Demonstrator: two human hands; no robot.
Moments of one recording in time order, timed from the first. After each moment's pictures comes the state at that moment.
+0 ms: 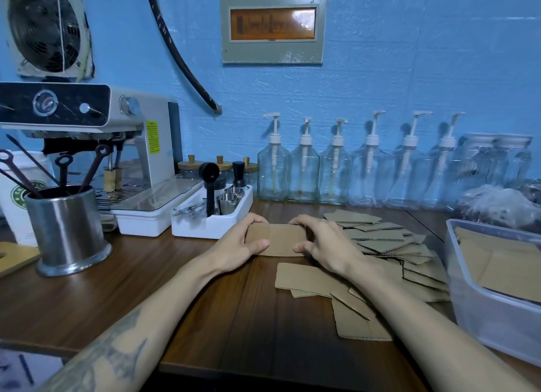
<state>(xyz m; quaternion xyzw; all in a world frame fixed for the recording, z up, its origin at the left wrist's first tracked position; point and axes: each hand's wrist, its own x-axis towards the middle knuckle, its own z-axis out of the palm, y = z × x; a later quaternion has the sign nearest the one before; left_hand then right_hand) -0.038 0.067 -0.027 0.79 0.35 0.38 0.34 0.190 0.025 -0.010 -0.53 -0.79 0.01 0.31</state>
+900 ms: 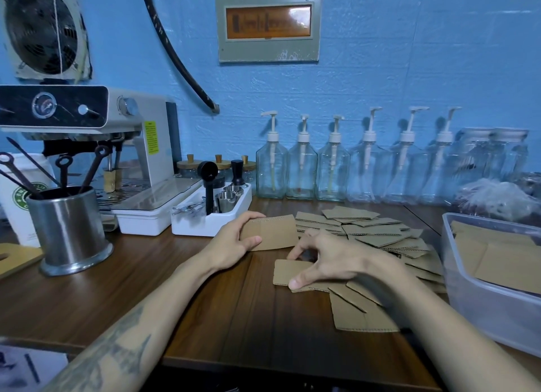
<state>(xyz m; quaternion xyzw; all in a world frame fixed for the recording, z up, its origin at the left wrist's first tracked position) -0.046 0.072 -0.030 0.80 0.37 0.39 0.27 0.188 -0.015 0.013 -0.56 -0.81 0.16 0.10</state>
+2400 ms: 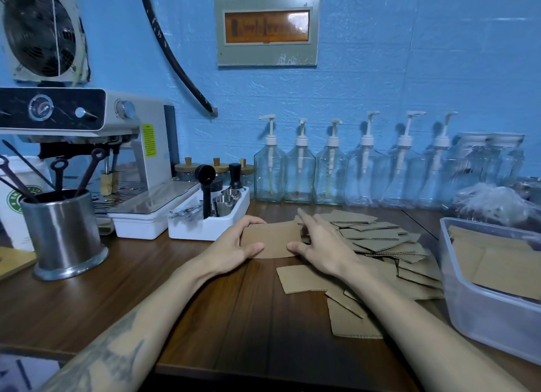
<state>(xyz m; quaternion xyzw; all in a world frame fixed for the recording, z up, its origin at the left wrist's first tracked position) -0.041 0.061 -0.025 0.79 0.35 0.38 0.34 0.183 0.013 -0.006 -0.62 -0.74 0.03 0.26</state>
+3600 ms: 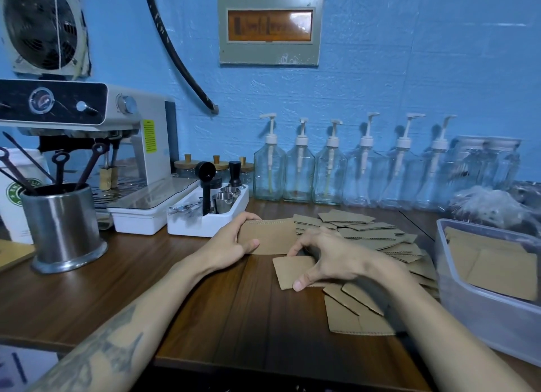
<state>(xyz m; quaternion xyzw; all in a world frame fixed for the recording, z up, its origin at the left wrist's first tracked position) -0.044 0.069 -0.029 0.79 0.38 0.38 0.31 0.193 -0.019 0.016 -0.56 -0.82 0.09 0.11</state>
